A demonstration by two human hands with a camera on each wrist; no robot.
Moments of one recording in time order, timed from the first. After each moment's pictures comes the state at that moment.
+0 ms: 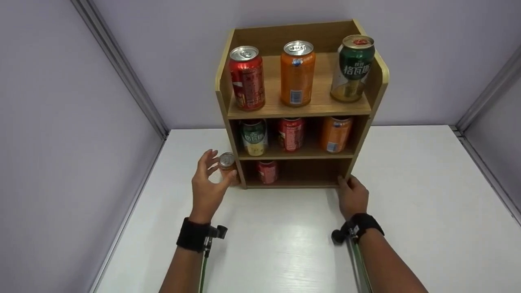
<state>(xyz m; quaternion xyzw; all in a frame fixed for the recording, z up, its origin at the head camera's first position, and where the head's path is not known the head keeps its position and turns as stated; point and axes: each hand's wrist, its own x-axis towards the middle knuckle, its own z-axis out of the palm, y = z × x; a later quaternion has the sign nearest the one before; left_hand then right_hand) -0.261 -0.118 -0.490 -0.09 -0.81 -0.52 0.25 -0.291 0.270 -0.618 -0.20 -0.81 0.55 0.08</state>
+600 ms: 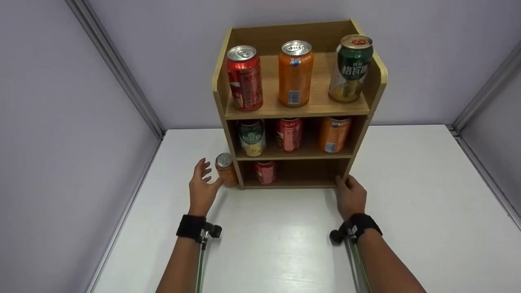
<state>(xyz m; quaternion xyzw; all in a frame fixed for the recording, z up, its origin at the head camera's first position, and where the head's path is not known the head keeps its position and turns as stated) -0.304 -0.149 -0.554 0.02 -0.83 -0.54 0.15 -0.287 0.269 -0.613 -0.19 -0.80 0.56 0.09</state>
